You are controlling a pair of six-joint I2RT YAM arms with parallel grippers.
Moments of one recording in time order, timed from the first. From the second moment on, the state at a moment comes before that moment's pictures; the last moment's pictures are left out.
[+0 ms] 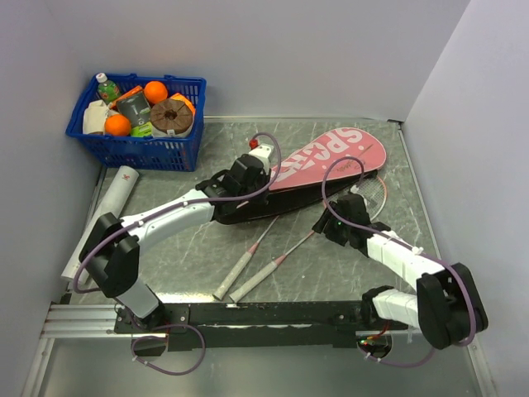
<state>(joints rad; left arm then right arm) -0.80 1.59 1.22 -0.22 -0.15 -0.36 0.32 1.15 0.49 -0.22 -0.01 0.77</state>
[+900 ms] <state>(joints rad) -0.78 1.53 1.14 -0.21 -0.10 -0.38 0.39 1.45 0.52 0.09 -0.02 0.99</state>
